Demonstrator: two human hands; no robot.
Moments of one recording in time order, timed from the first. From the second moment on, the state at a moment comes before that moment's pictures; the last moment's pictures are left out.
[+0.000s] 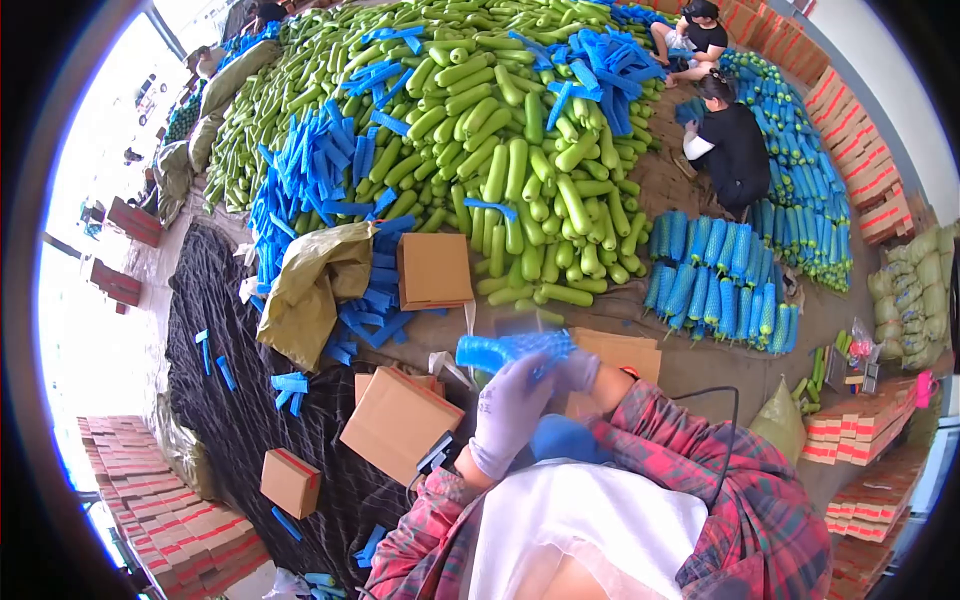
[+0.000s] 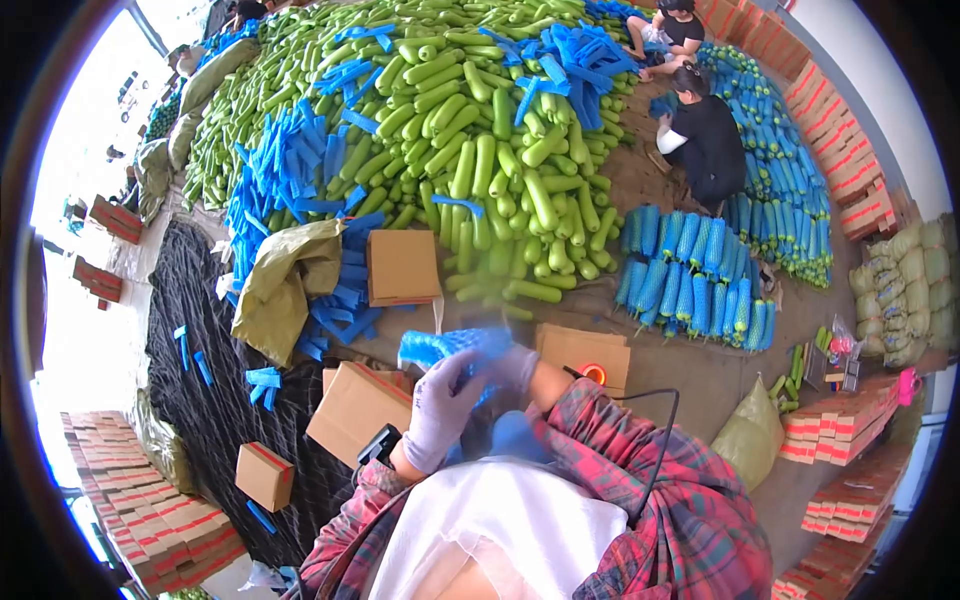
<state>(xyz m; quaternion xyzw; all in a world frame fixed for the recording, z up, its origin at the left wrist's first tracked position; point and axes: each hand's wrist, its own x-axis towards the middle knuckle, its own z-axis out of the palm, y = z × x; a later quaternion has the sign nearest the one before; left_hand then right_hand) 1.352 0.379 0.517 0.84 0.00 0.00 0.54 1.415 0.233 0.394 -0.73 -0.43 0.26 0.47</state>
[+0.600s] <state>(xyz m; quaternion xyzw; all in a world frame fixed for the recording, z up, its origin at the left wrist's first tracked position) 1.389 0.305 0.527 0.47 0.06 -0.29 0.83 1.436 0.123 0.415 -0.59 -0.10 0.24 0.77</state>
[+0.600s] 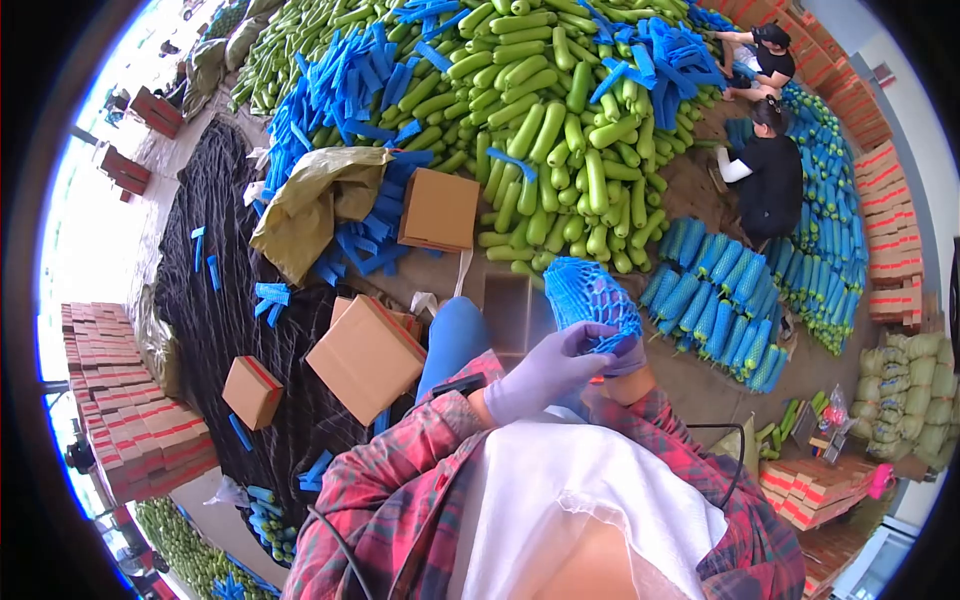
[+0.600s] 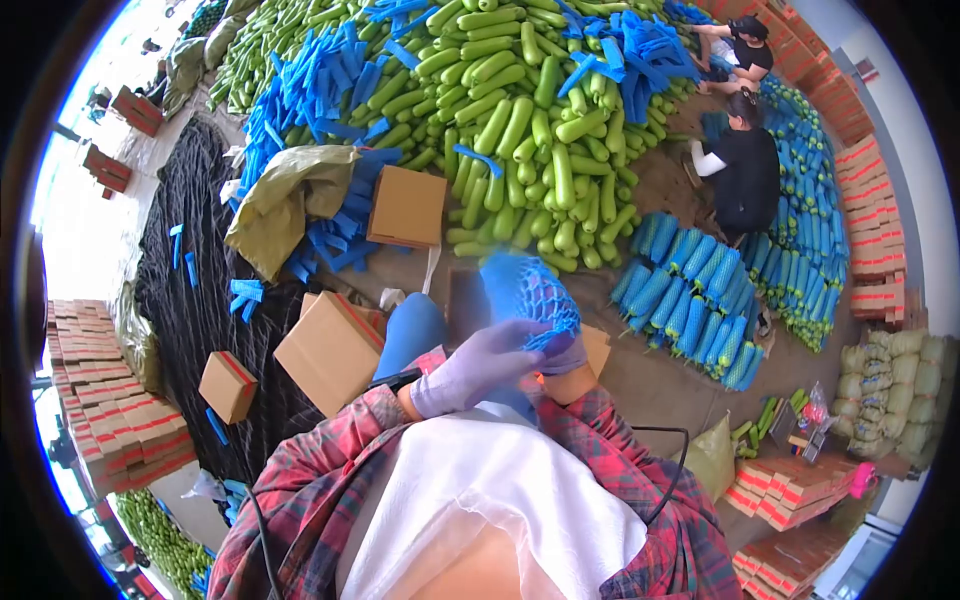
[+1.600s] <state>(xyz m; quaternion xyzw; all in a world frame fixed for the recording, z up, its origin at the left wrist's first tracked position) 1.687 0.567 0.323 0.61 0.21 -0.18 0.74 1.713 0.199 0.216 -0.85 -0.51 0.03 -0.16</state>
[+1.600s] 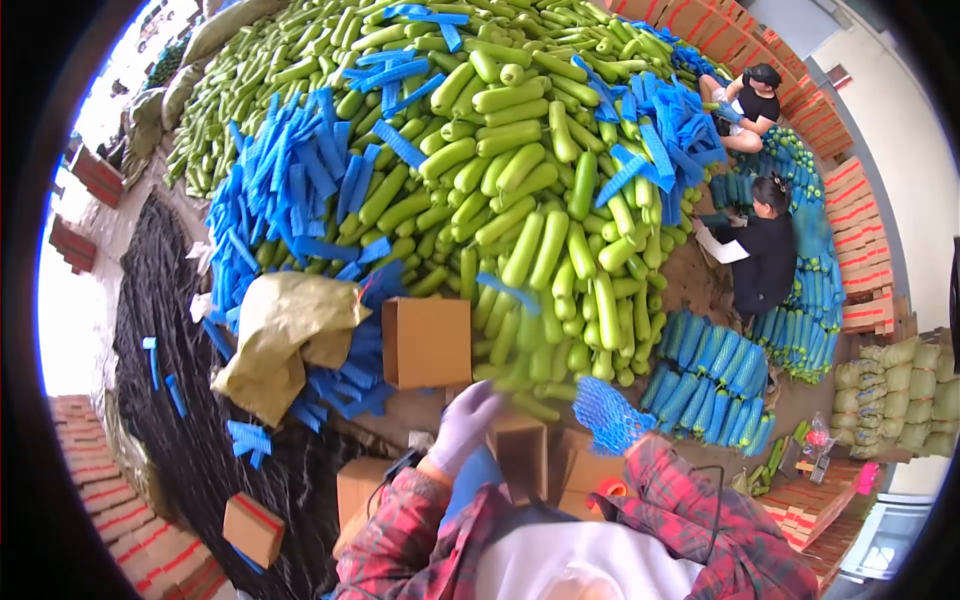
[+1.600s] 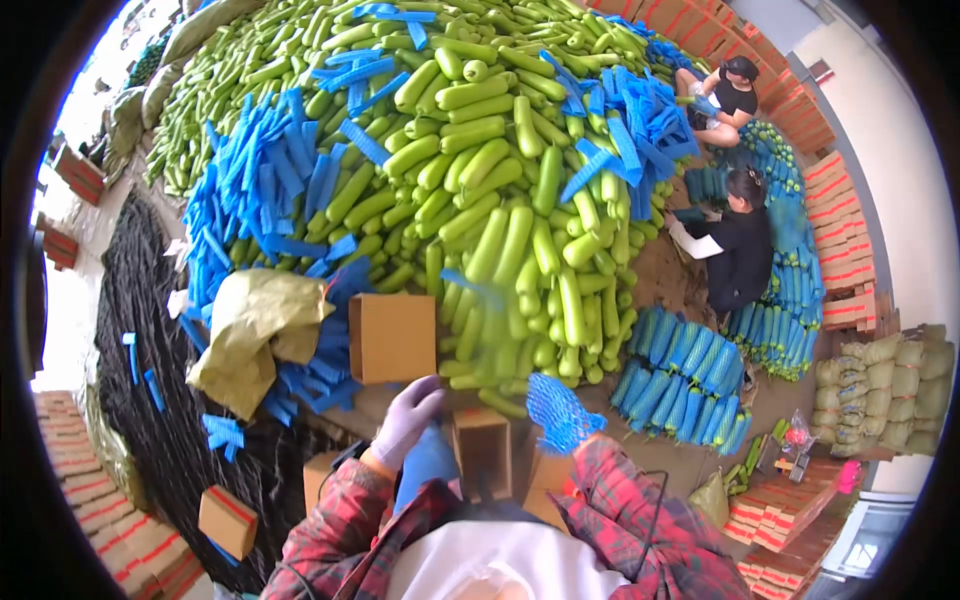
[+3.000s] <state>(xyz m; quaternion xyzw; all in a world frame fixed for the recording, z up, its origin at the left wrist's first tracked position) 1.697 0.647 0.173 0.46 0.40 -0.08 0.79 2.054 0.364 0.335 -0.92 -0.35 0.04 0.18</state>
